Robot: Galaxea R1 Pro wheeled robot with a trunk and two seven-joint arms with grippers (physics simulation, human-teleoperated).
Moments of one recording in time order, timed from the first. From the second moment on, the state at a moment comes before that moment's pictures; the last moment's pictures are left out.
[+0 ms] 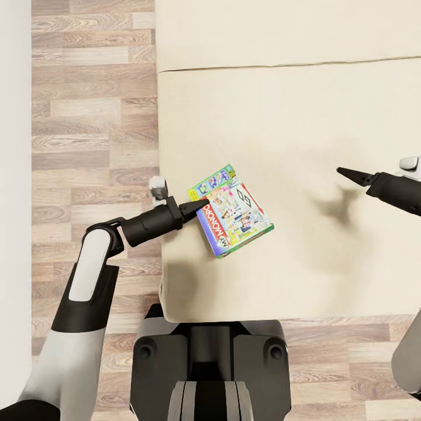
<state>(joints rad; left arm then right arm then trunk) -0.81 -0.05 -0.08 -1.61 1.29 1.03 -0.09 -0.96 -0.32 -0.47 -1.61 -0.24 1.04 0.84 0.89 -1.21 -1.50</state>
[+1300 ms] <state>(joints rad) -0.82 0.01 -0.06 -1.61 1.29 1.03 -0.29 -0.65 -0.31 -0.51 -1.61 -0.24 1.04 0.97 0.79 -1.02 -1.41</state>
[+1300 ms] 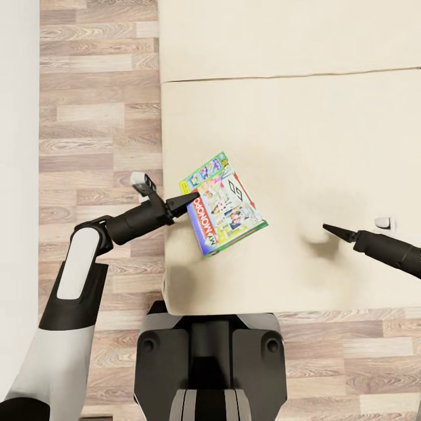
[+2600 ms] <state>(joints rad) -0.62 0.10 0.01 -1.61 1.29 1.03 -0.48 -0.56 -0.26 -0.50 -1.61 -0.23 1.02 0.96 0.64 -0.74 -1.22</state>
